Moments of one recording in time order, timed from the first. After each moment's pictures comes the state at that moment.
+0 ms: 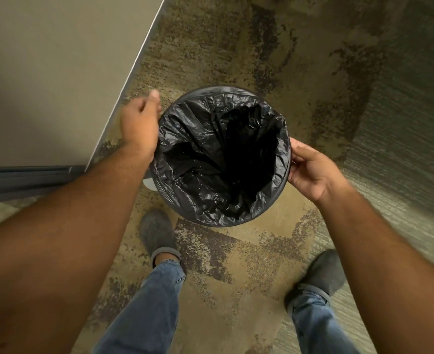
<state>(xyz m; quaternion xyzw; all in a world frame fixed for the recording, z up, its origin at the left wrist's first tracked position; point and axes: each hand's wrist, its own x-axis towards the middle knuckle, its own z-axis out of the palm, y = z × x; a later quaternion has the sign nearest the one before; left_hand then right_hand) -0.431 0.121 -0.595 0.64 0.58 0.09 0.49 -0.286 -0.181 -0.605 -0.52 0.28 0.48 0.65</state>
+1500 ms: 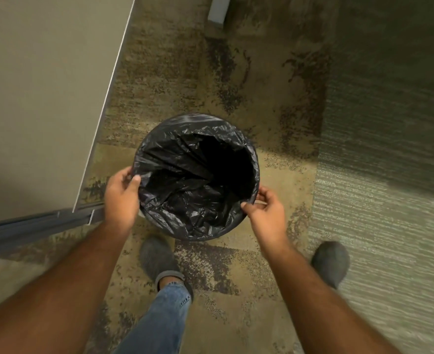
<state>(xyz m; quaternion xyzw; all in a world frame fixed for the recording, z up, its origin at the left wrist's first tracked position) -0.501 0.088 -0.605 0.68 0.55 0.03 0.48 -0.403 -0.201 -0.575 -0.73 0.25 0.35 0.53</state>
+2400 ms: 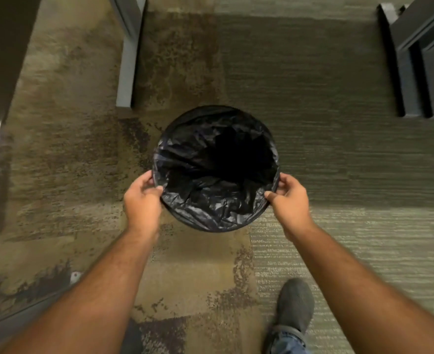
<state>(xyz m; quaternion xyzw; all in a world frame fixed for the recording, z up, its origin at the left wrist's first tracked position) -0.253 -0.123 -0.555 0.64 0.46 0.04 0.62 -0.198 -0.409 -0.551 -0.78 0.24 0.18 0.55</state>
